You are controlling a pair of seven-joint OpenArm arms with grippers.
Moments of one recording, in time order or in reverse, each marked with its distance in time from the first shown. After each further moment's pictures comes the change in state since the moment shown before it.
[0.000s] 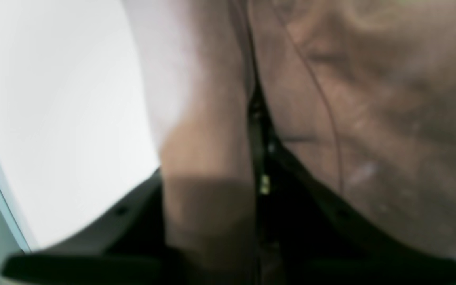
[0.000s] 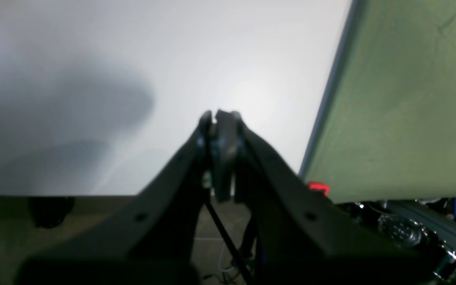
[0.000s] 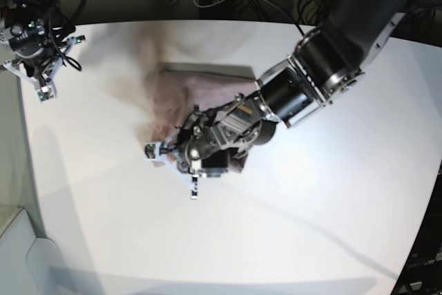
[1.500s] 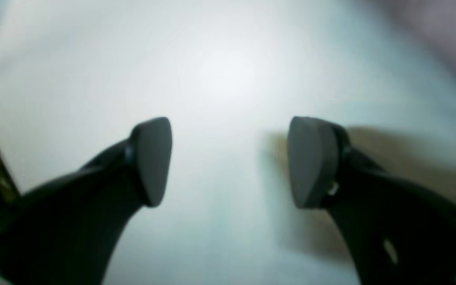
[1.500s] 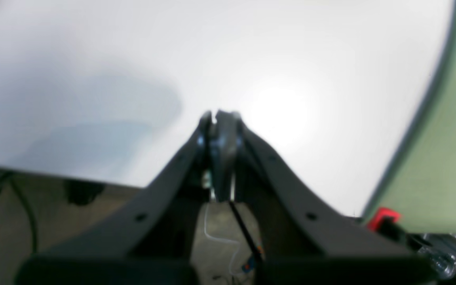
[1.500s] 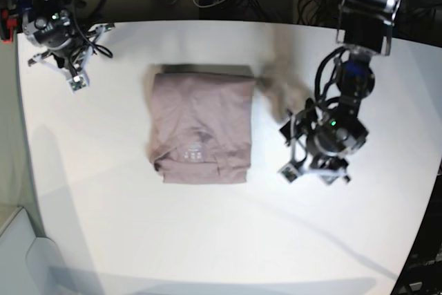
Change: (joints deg) left arm 28.3 -17.2 -49.2 37.8 0.3 0.0 13.8; right arm -3.5 -4.4 -7.7 -0.1 0.0 0.0 0.8
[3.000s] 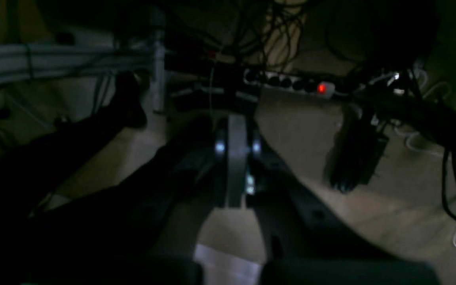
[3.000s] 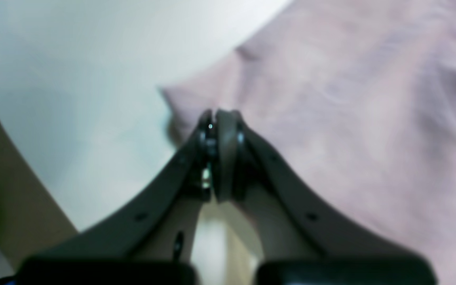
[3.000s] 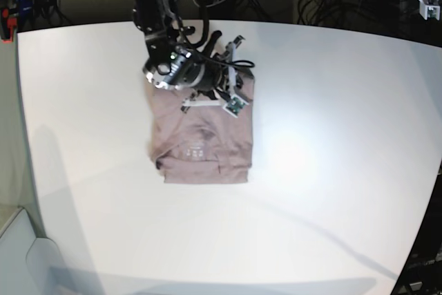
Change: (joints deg) left arm 46.2 9.7 -65.0 12.1 -18.6 -6.5 -1.4; right arm 14.6 -7.2 -38.0 -22.8 -0.7 0.0 12.1
